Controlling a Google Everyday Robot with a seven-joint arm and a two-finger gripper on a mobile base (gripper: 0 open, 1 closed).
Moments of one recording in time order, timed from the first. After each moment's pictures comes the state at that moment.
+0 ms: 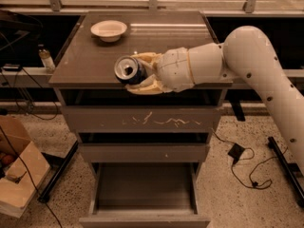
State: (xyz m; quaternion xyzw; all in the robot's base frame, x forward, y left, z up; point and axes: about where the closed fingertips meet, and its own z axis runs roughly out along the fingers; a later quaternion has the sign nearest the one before) arm 0.545 0.035 0.905 -0.69 0.45 0.23 0.52
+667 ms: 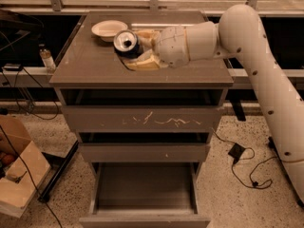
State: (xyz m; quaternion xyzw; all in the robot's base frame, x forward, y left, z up) arm 0.600 0.041 0.939 -0.66 0.45 0.26 0.54
